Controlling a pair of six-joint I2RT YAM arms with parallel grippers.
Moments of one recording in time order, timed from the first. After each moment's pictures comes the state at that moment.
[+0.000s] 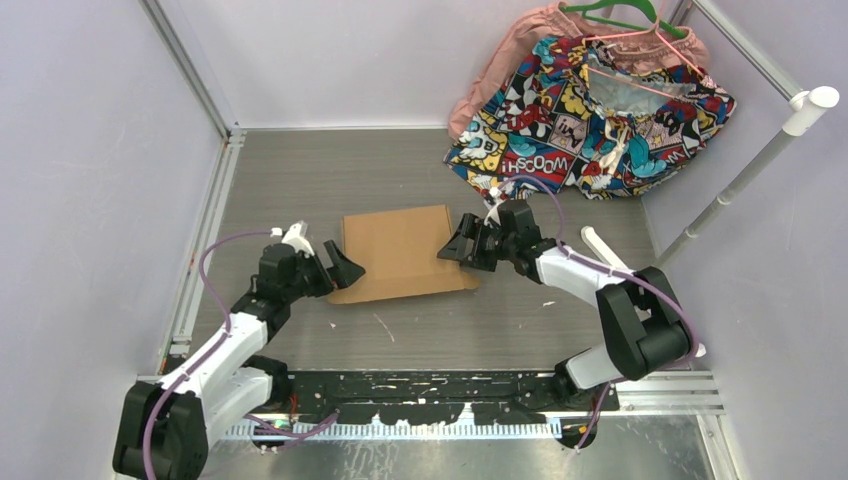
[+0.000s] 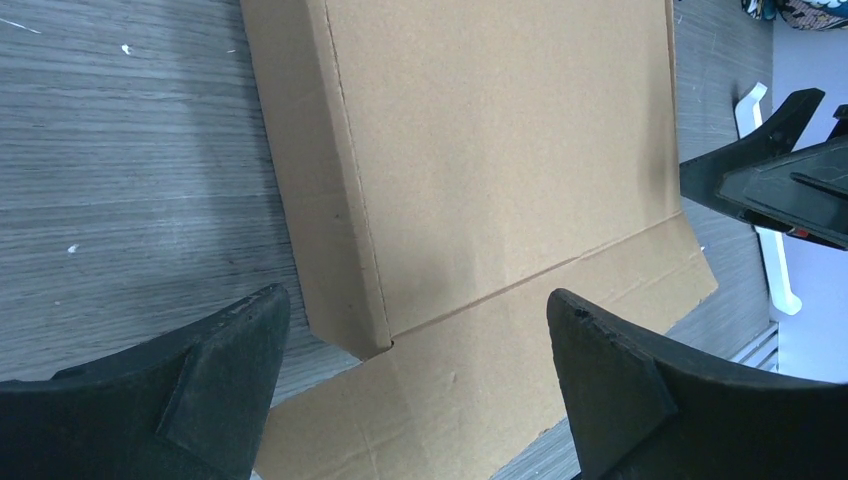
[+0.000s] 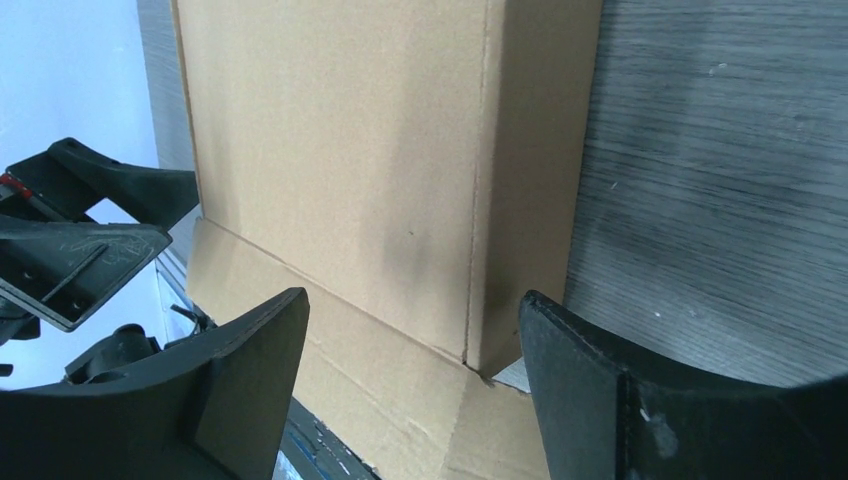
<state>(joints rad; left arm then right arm) -0.25 0.91 0.34 0.03 0.29 -0.63 0.41 1.45 0.70 0.07 -0.46 0.70</state>
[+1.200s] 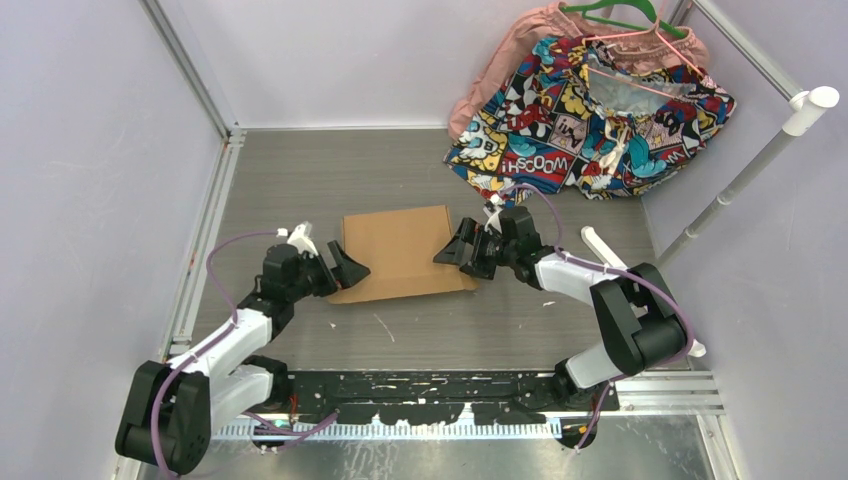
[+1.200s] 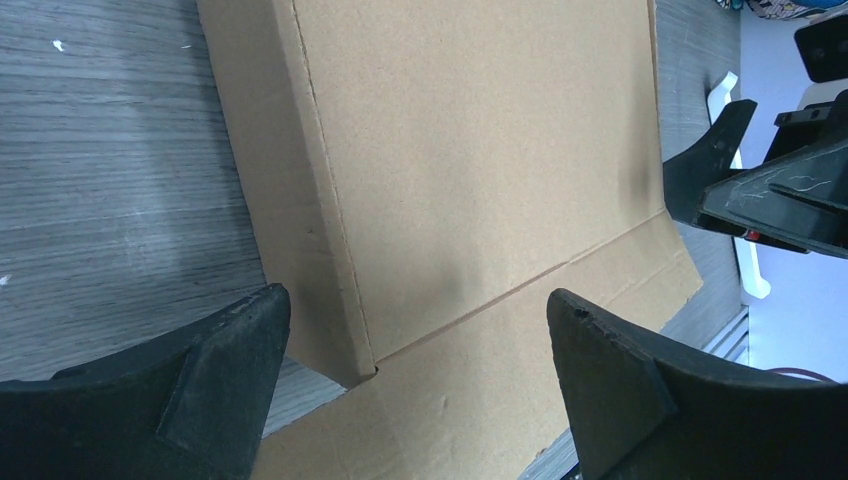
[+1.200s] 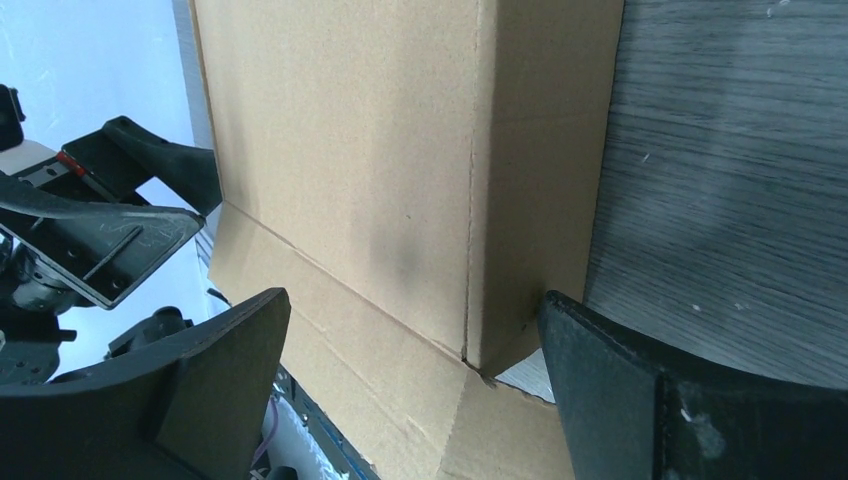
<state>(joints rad) -0.25 1.00 0.30 0.18 0.35 -0.66 0.40 1.48 0.63 0.18 -0.54 0.78</state>
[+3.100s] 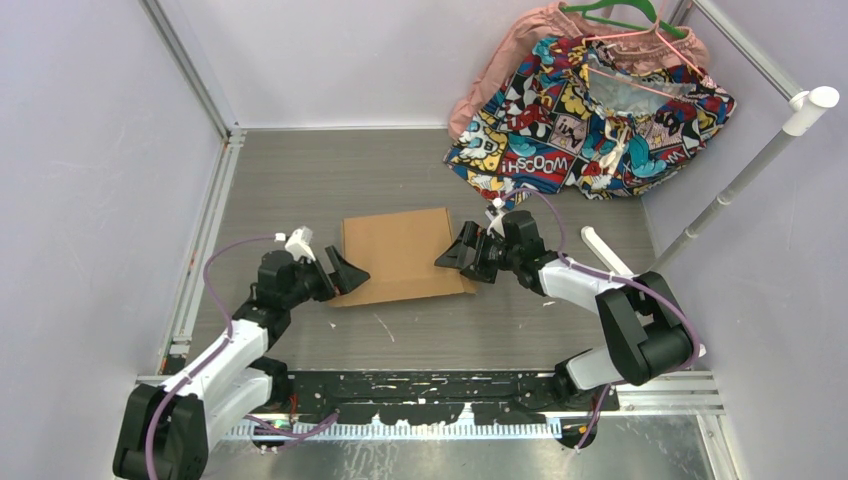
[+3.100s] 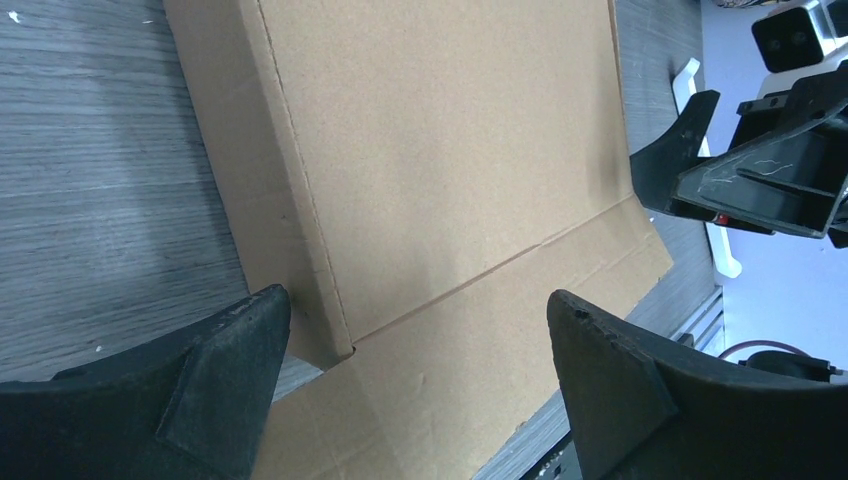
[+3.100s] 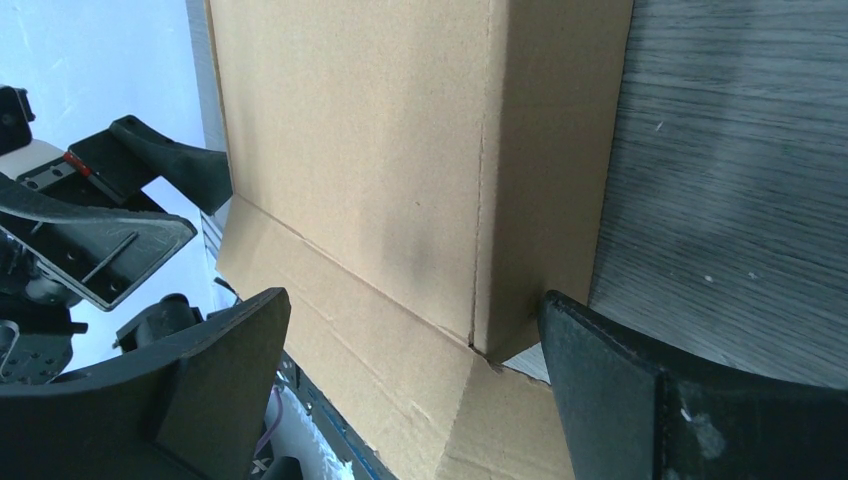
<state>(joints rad) -0.24 0.90 0.26 0.14 0.39 -0.67 0.40 1.43 0.59 0.20 -0.55 0.80</state>
